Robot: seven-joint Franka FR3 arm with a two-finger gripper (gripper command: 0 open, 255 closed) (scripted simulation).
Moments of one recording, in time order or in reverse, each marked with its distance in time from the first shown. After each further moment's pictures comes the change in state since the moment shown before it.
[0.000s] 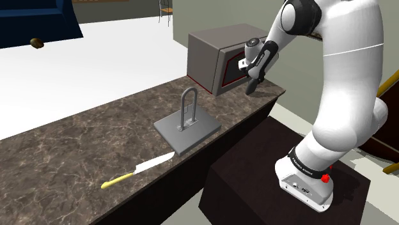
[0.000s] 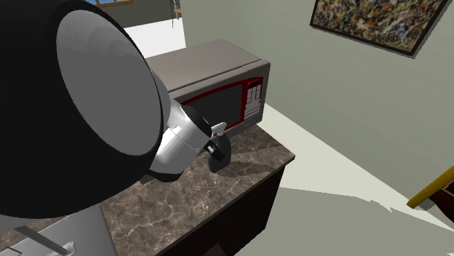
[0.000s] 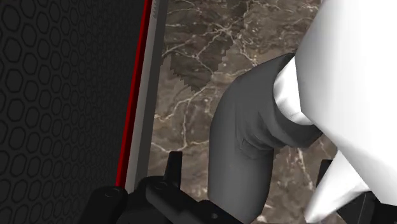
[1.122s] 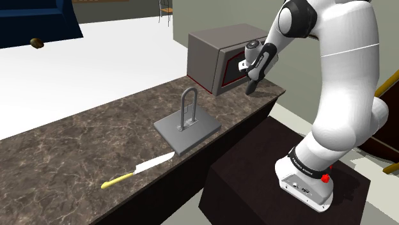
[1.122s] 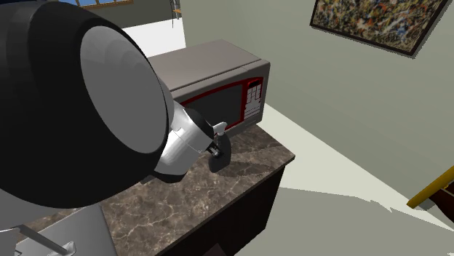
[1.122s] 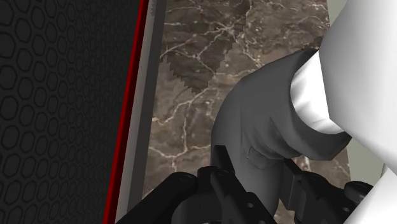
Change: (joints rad) arm -0.017 0.038 0.005 0.024 0.005 0.019 -0.002
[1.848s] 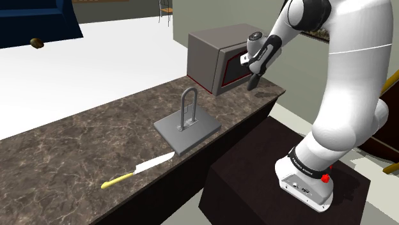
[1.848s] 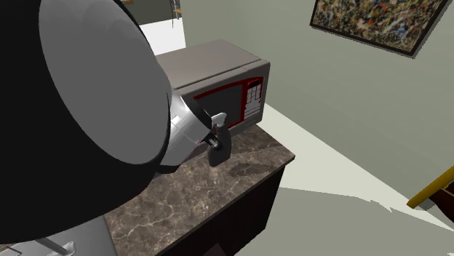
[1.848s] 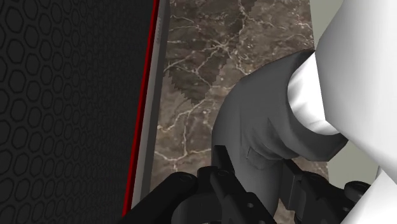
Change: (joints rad) arm 0.001 -0.102 0.007 -0.026 0.008 -0.068 -0.049
